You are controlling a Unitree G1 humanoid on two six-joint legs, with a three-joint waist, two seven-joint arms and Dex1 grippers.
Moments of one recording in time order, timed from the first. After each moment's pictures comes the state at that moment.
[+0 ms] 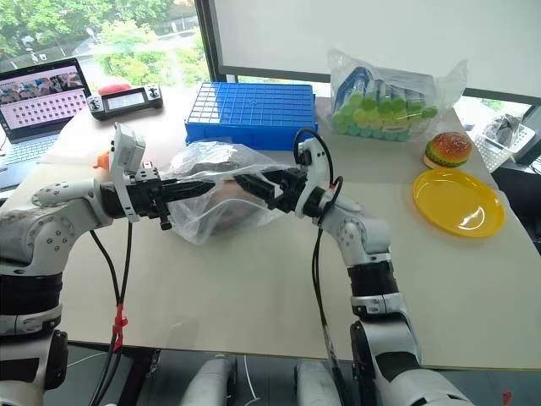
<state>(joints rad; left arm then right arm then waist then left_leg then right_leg) -0.64 0.71 0.10 -0.14 -0.68 0.83 -0.92 -0.82 -0.14 -0.04 0.24 0.53 0.64 0.56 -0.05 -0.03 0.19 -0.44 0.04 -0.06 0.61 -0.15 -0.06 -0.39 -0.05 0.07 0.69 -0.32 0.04</state>
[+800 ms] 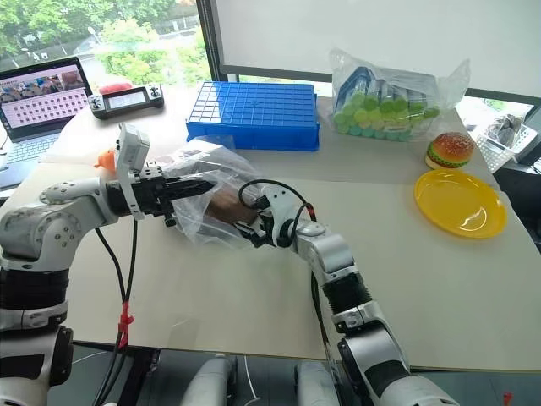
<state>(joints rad) -0.66 0.69 0.09 -0.08 -0.66 0.81 -0.92 -0.69 -0.11 0.20 0.22 0.23 0.69 0.43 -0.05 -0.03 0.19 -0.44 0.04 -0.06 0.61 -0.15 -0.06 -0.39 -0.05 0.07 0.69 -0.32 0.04</state>
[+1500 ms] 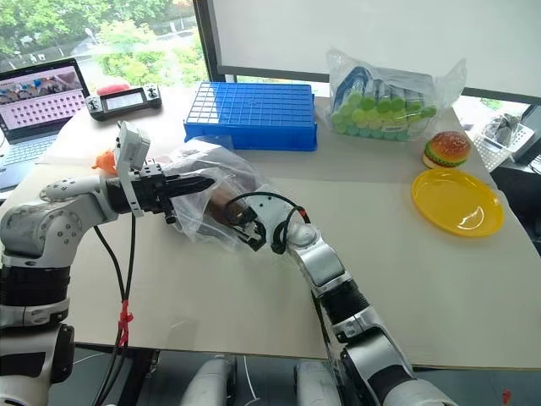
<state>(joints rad) -0.68 0.69 0.09 -0.06 -0.63 0.81 -0.93 -0.70 -0.20 0.42 0.20 -0.07 0.38 0.42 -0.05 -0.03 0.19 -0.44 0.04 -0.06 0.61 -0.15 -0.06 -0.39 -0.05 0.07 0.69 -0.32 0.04</state>
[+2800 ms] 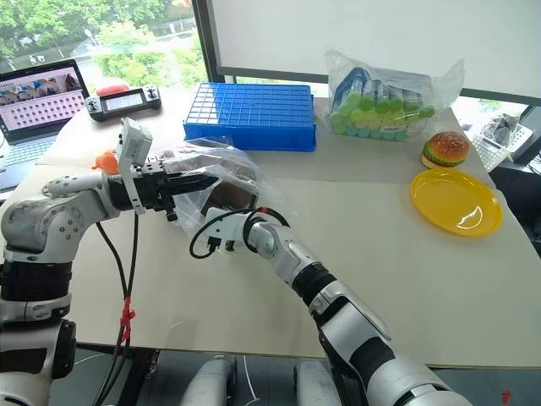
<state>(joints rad) -0.70 0.69 0.08 -0.04 -0.63 0.81 -0.94 -0.89 -0.04 0.56 0.71 -0.49 -0.05 0.20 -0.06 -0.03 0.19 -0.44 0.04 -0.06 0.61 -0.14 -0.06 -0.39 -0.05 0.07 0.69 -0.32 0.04</state>
